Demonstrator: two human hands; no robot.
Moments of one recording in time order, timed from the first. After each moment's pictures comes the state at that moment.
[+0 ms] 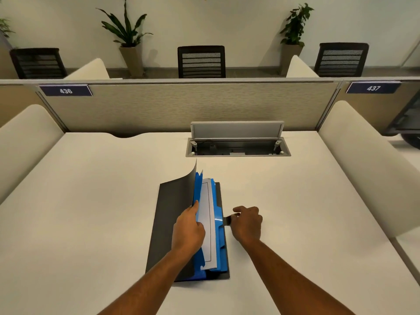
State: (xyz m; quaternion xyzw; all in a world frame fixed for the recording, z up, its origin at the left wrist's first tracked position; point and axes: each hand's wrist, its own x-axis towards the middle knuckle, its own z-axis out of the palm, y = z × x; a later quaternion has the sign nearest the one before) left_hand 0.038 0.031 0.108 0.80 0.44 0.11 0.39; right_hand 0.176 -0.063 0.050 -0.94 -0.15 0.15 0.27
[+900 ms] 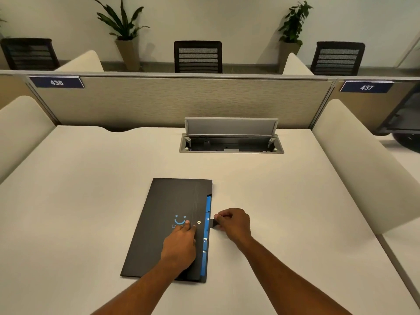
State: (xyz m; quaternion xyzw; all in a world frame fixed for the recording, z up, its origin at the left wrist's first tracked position) left_hand 0.017 0.021 0.048 0.93 0.32 -0.11 0.15; right_hand 0.176 -0.076 0.039 -0.84 -0.16 0.26 0.44
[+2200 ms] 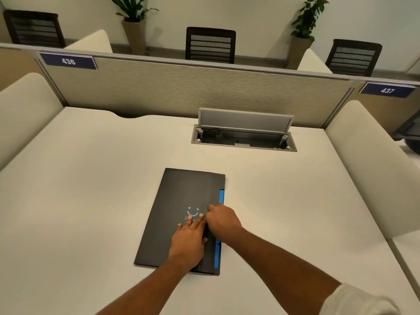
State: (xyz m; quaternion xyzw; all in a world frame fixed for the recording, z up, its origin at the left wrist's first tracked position) left_hand -0.003 0.032 0.028 0.93 0.30 -0.09 0.19; right_hand 0.127 -0.017 0.063 -0.80 -0.57 0.13 -0.13
